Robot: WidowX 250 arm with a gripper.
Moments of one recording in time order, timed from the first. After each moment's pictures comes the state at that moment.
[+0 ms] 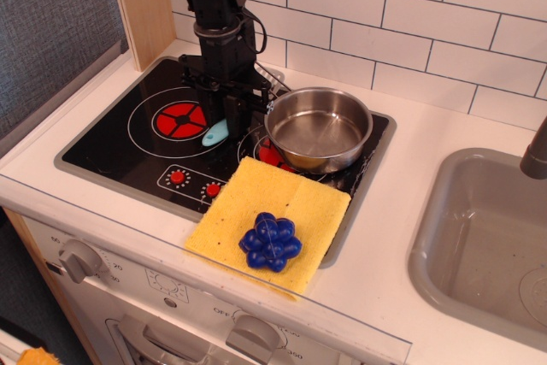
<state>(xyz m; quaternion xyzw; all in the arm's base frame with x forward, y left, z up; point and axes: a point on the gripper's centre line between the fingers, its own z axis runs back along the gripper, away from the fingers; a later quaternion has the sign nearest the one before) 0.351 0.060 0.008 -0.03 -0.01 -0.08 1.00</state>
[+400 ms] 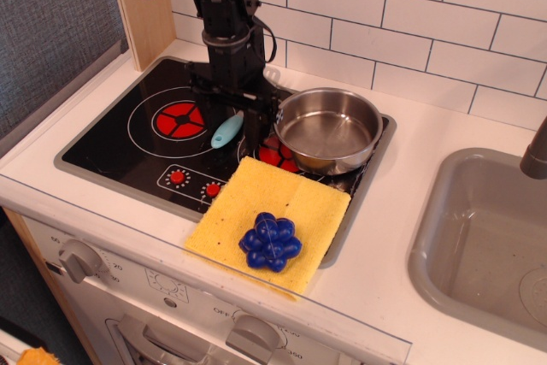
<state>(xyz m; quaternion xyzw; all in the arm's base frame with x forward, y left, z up) 0.338 0.052 0.011 -0.02 -0.01 -0.06 1.00</state>
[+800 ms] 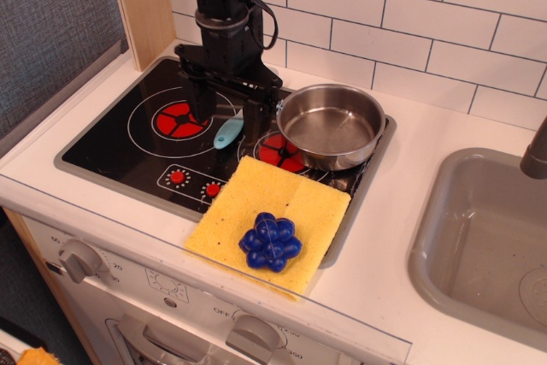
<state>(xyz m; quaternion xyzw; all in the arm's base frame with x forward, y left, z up) 0.318 0.046 0.051 0.02 -0.04 -0.04 1.00</state>
